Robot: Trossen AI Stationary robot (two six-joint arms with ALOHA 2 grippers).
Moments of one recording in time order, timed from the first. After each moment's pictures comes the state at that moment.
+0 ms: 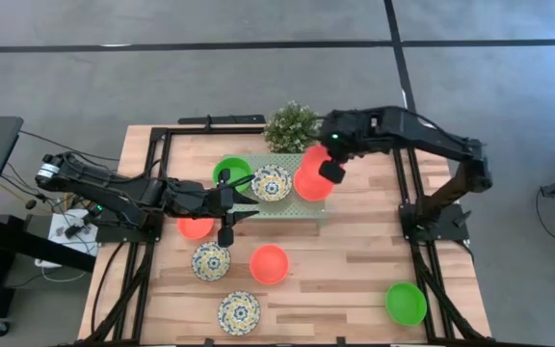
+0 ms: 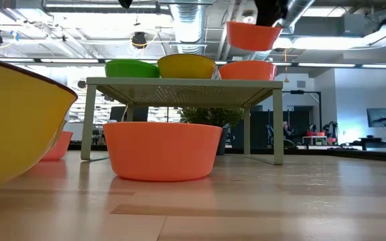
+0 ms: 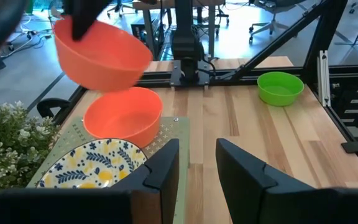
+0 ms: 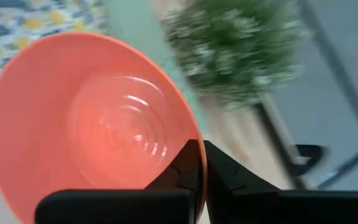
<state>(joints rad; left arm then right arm) -0.27 1.15 0.95 -0.13 -0.34 0.02 -0.19 1.53 1.76 -1.31 0.31 0.13</state>
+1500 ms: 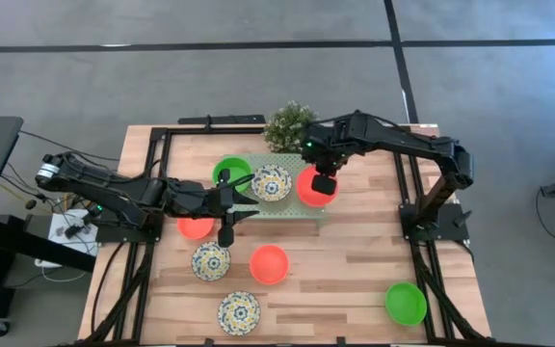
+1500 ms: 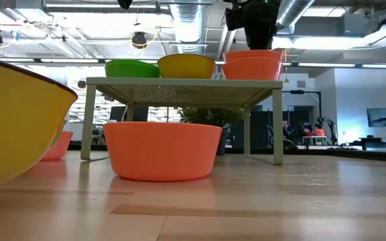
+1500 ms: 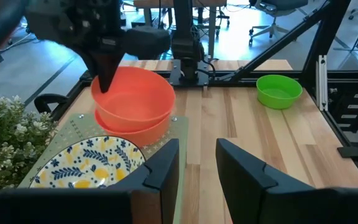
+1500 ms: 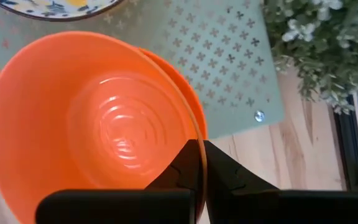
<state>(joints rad) -0.27 1.15 0.95 -0.13 -0.34 -0.02 -0.24 1.68 1.68 -1.29 0.10 -0.02</state>
